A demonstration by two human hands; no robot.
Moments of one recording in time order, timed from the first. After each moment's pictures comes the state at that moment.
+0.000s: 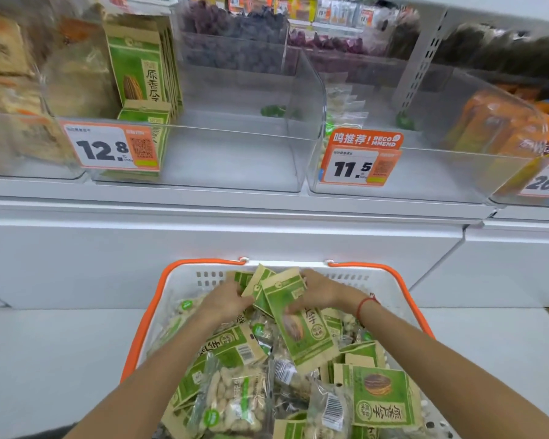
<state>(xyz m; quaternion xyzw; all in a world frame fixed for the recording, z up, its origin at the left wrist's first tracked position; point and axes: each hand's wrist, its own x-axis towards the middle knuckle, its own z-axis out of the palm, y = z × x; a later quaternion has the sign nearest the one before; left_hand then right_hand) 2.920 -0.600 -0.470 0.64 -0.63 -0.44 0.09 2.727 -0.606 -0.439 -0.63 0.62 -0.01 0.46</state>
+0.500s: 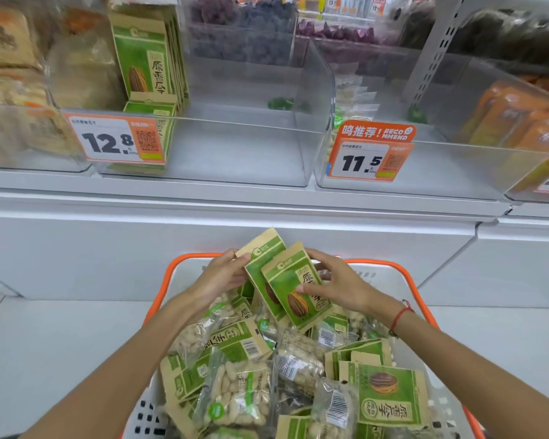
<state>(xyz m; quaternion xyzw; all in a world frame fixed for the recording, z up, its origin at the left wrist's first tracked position) 2.943 -0.603 -0.441 0.54 -0.50 -0.61 0.31 2.704 -0.596 -0.438 -0.68 0.55 -0.22 0.43</state>
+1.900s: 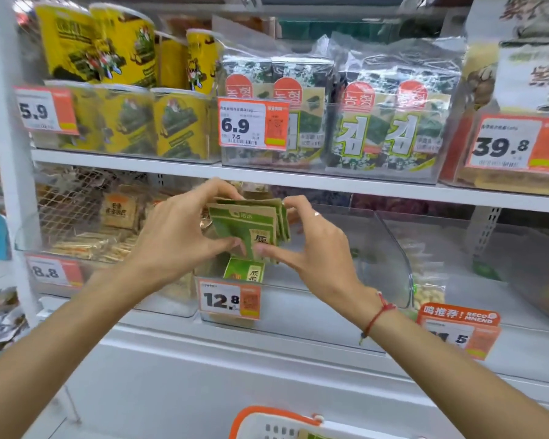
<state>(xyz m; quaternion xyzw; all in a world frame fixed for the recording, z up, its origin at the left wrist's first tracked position) 3.090 -0.637 -0.166 0.48 -0.76 0.10 0.43 2.891 -0.685 -0.198 -0.80 0.36 -0.47 -0.02</state>
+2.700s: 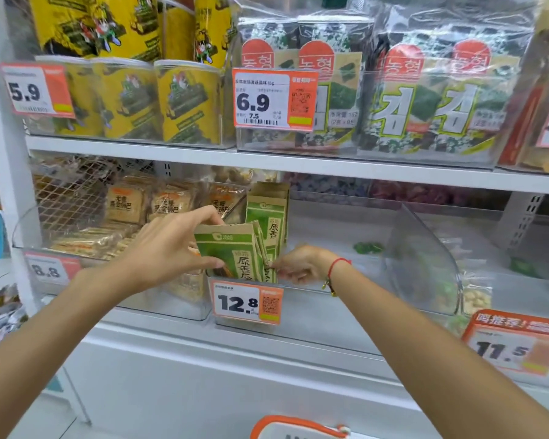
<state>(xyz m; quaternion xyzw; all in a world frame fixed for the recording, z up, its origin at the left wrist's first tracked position) 3.145 -0.679 -0.202 0.59 -0.77 0.02 0.26 2.941 -0.796 -0.244 -0.66 0.60 -0.11 0.44</state>
